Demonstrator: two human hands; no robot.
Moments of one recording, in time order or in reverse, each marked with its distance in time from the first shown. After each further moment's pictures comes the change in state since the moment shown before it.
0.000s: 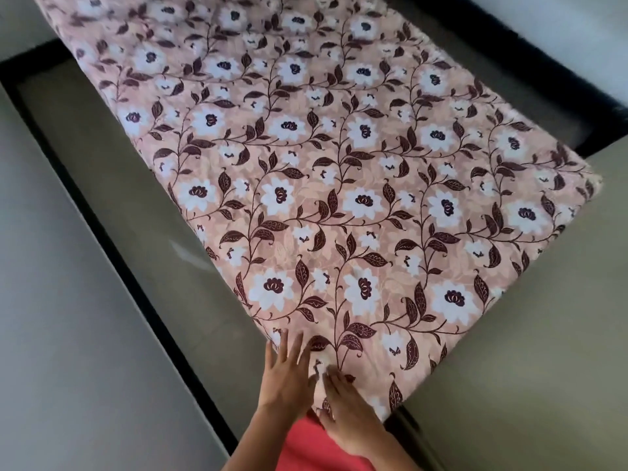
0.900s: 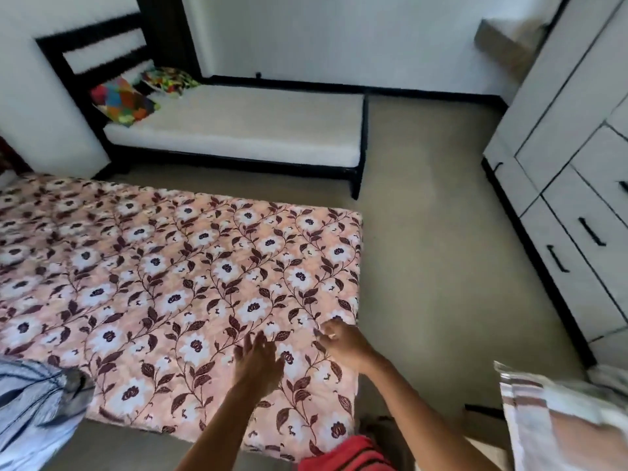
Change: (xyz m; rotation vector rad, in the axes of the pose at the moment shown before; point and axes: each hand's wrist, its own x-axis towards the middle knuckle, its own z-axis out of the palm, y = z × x) left_hand -0.119 0.056 -0.263 0.162 0.207 0.374; right_hand -0.172 -0.062 -0.260 0.780 0.613 0.482
